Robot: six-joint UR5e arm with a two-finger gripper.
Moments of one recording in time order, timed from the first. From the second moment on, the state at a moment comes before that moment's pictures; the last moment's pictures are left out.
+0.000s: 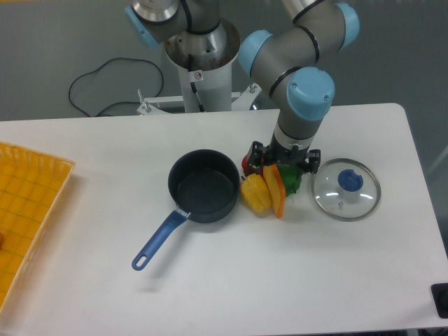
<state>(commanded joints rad) 2.65 -1.85 -1.74 -1.18 1.50 0.72</state>
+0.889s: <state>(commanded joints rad) 2.65 -1.86 -1.73 -1.20 1.52 0.72</state>
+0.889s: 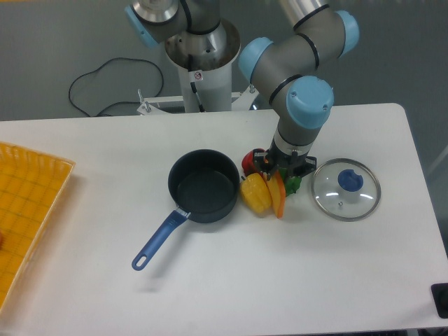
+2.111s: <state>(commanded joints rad) 2.62 -1.85 -1.49 -1.41 1.52 0.97</state>
